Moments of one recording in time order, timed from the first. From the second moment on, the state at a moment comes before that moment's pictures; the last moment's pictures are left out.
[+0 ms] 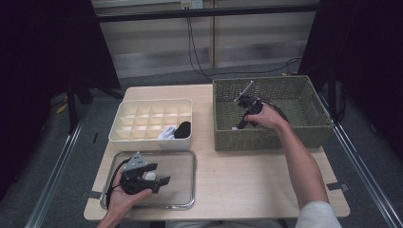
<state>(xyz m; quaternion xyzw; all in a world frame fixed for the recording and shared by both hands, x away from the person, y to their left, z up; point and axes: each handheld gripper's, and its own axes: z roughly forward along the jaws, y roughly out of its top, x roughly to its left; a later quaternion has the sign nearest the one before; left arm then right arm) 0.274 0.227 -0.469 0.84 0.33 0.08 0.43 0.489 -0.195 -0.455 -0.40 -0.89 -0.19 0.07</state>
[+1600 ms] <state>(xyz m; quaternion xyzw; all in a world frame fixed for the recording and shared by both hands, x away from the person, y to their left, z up) 0.270 0.227 -0.465 0.83 0.34 0.09 0.44 0.465 -0.233 -0.391 -0.44 -0.80 -0.39 -0.04</state>
